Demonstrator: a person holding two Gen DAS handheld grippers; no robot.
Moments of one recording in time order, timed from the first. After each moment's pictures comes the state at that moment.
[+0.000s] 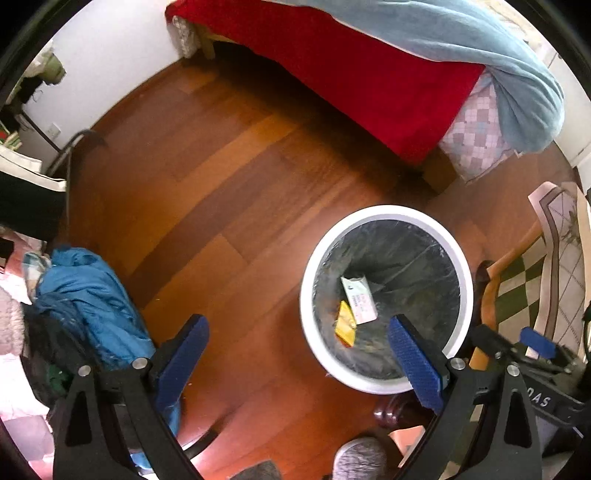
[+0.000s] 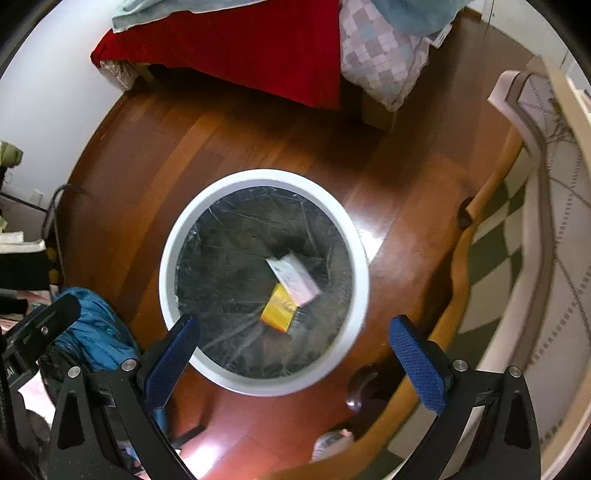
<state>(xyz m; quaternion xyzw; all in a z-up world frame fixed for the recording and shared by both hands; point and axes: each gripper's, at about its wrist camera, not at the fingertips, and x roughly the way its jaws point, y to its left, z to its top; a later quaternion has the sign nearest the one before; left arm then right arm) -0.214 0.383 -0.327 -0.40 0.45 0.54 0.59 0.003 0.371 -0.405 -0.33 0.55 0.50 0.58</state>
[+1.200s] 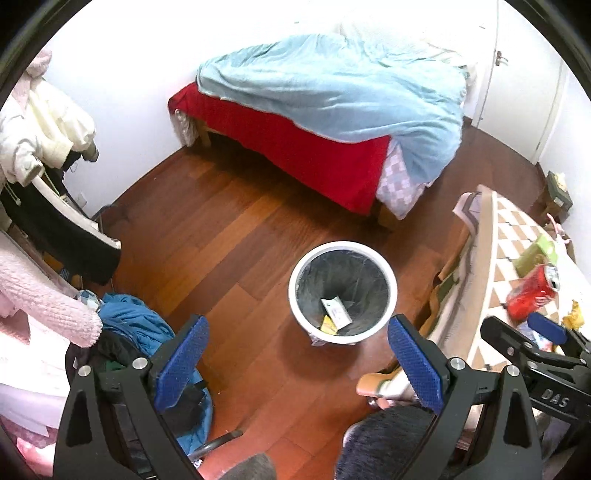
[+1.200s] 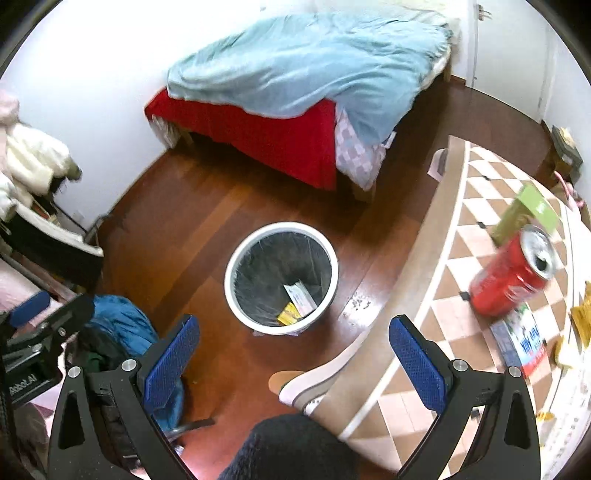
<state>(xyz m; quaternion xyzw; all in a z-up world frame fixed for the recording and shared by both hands) -0.199 0.214 -0.142 -0.27 0.38 0.56 0.68 0.006 0.175 -0.191 -0.22 0.46 0.58 0.64</state>
